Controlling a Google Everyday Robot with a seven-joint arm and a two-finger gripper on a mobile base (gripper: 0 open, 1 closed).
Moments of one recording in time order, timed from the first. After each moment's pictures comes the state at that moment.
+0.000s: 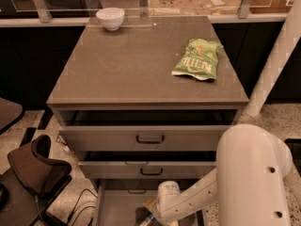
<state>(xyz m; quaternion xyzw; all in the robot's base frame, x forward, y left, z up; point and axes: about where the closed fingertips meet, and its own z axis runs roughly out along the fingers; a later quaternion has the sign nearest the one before) 0.406 -0.045 0.241 -0.92 0.38 0.00 0.06</state>
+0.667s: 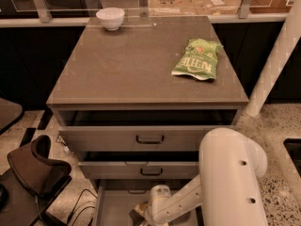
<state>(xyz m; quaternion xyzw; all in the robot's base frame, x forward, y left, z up) 0.405 0.000 0.193 -0.94 0.34 0.02 0.09</state>
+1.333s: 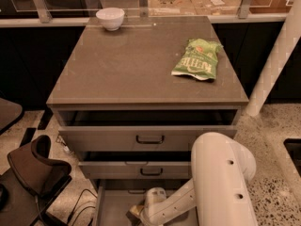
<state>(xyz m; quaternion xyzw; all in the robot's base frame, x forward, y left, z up) 0.409 0.023 0.162 -0.94 0.32 0.02 0.10</state>
